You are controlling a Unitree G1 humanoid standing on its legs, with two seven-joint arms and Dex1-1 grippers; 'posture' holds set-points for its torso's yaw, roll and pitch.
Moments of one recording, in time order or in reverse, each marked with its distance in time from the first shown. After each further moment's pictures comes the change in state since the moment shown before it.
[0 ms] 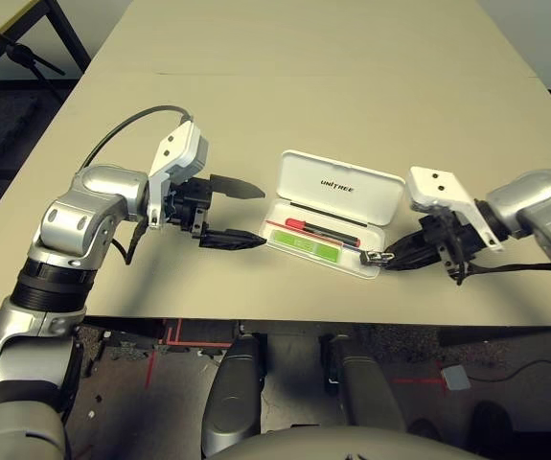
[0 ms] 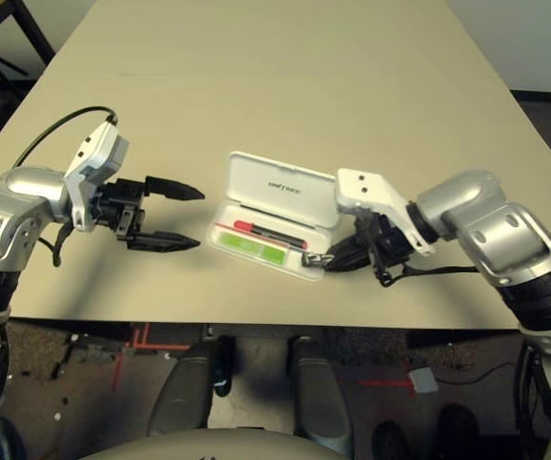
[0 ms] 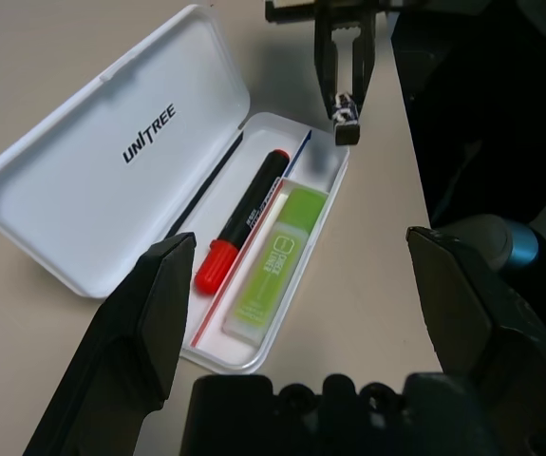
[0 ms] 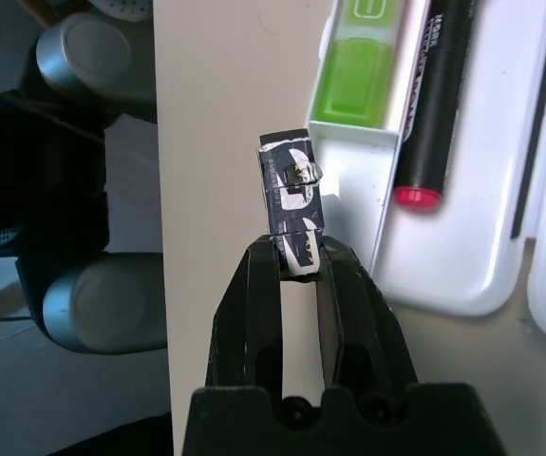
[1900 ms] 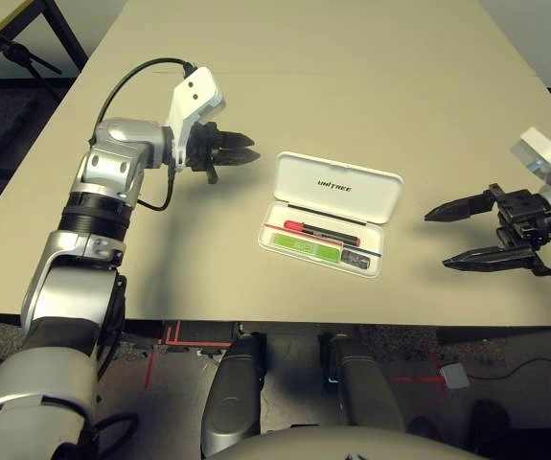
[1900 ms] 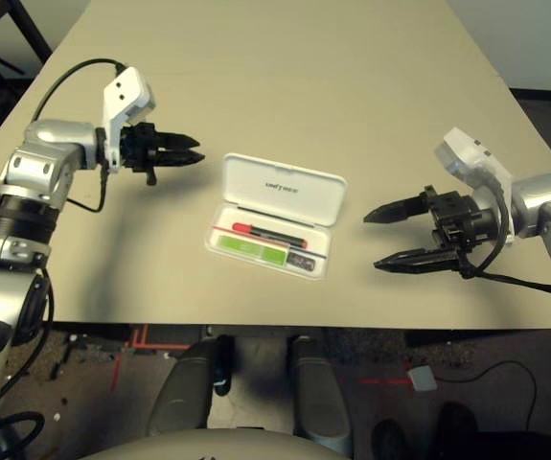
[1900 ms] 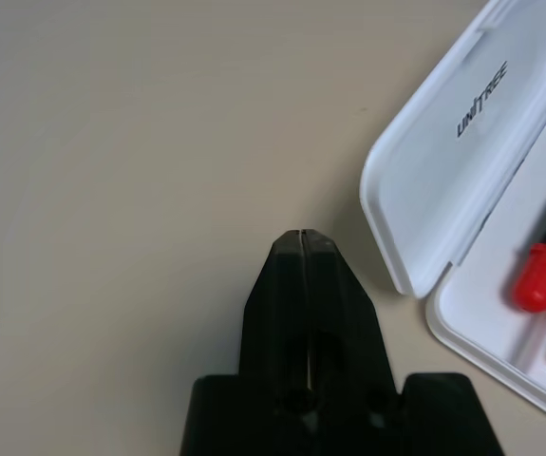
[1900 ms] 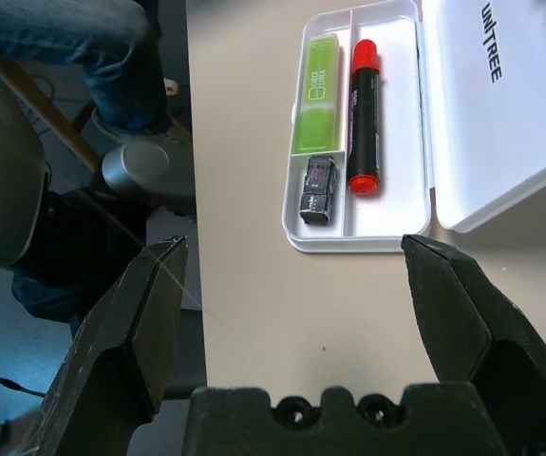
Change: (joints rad) left arm -0.458 -0.240 -0.079 0.829 0.391 -0.356 0.185; right arm 0.134 -0.182 -0.270 0.319 0.360 -0.274 0.181
